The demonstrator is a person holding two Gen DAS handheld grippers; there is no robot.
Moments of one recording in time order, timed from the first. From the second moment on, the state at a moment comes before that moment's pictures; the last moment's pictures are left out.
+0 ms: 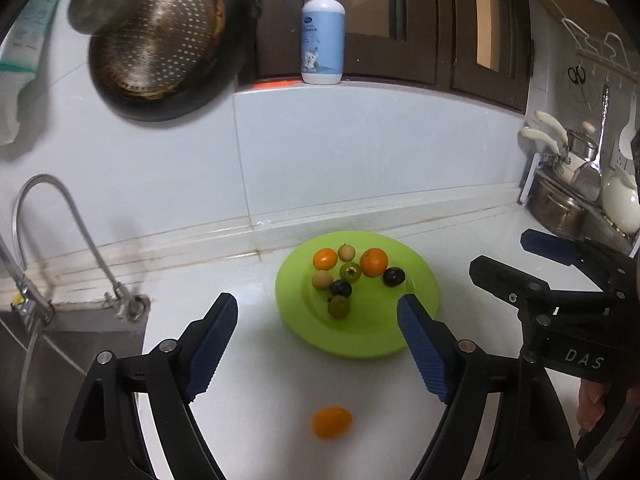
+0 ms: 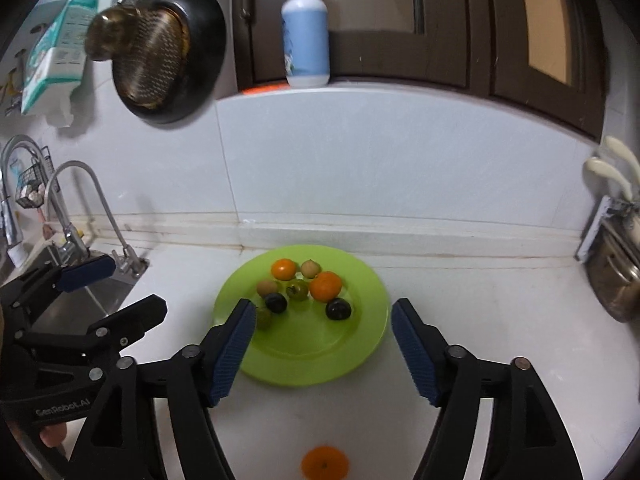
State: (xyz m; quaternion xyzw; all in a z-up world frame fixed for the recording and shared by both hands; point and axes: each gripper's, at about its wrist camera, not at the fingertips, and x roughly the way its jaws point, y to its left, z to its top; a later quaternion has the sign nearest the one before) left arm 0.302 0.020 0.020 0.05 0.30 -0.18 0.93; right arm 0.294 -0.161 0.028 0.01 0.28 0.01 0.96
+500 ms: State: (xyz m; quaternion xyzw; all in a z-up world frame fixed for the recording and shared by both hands) left arm 0.254 0.043 -0.007 0.07 0.34 -0.15 0.92; right arm 0.239 -0.147 0.003 0.04 0.32 -0.02 0.95
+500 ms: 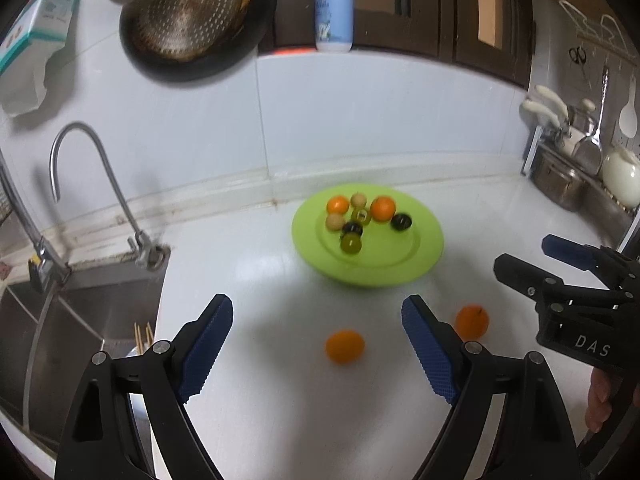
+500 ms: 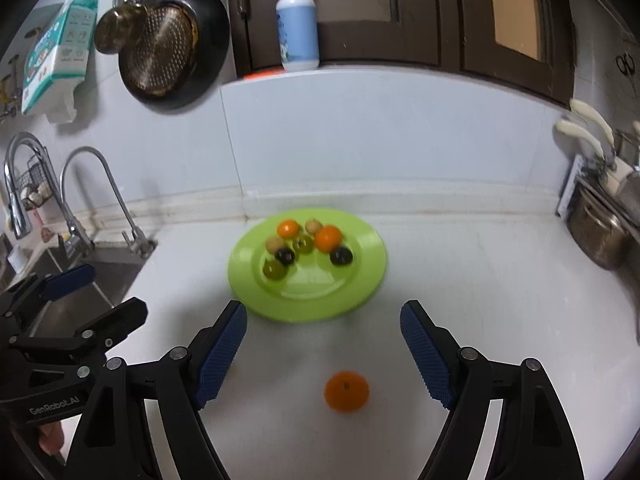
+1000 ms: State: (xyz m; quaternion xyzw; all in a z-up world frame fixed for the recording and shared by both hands) left arm 0.252 0.045 -0.057 0.09 0.41 -0.15 0.90; right arm 0.224 -0.152 -0.052 0.06 0.39 -0.06 0.92
